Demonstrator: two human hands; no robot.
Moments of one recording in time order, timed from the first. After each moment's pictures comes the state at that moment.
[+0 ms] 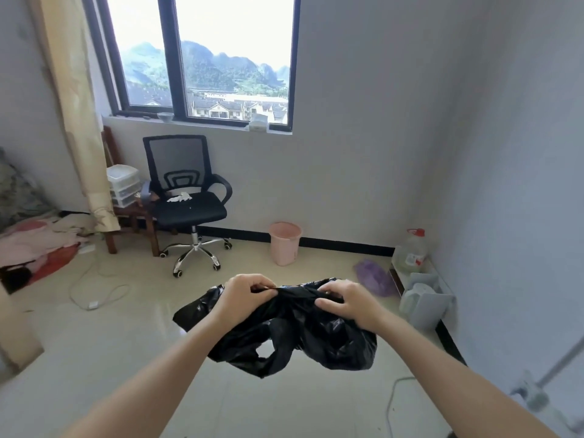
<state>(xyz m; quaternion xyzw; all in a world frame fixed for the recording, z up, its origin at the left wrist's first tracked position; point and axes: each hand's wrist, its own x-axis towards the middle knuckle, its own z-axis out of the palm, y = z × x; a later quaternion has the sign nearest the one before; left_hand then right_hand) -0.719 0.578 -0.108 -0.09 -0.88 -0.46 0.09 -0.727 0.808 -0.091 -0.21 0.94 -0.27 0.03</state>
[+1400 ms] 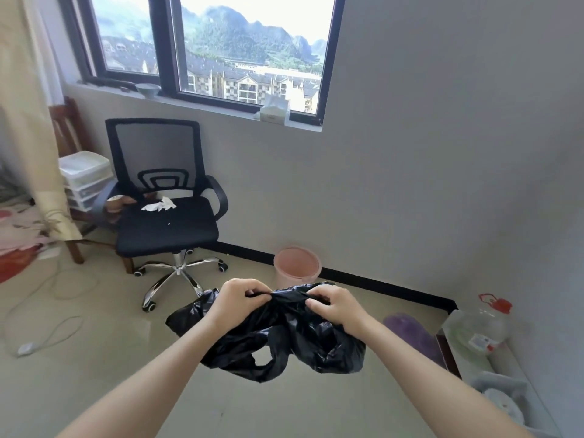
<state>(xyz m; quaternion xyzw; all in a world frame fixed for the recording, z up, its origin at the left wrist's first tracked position) -1.283 0.545 -0.159 -0.03 -0.87 -0.49 0.09 -1.323 0.757 -0.149 -0.19 0.92 -0.32 0.08</state>
